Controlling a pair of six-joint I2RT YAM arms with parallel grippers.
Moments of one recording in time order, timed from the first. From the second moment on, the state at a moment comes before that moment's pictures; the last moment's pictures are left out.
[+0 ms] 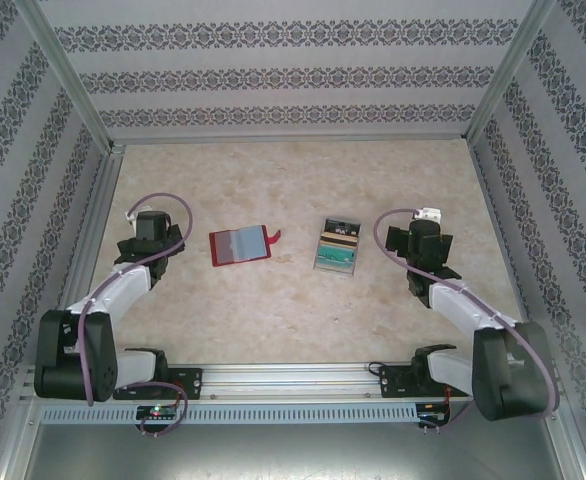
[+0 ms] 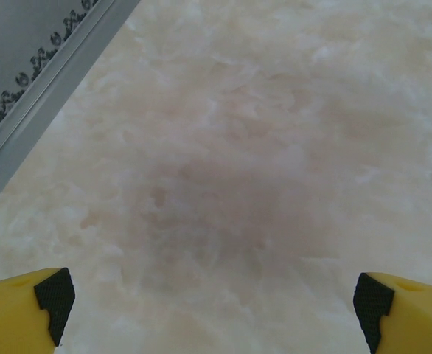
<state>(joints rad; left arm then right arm) 0.00 1.28 0.57 -0.06 -0.40 -0.27 0.11 1.20 0.43 0.21 0.33 0.15</state>
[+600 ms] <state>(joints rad) 0.10 1.45 0.42 0.55 -0.08 -0.15 0.01 1.50 0.40 0.72 0.05 0.04</state>
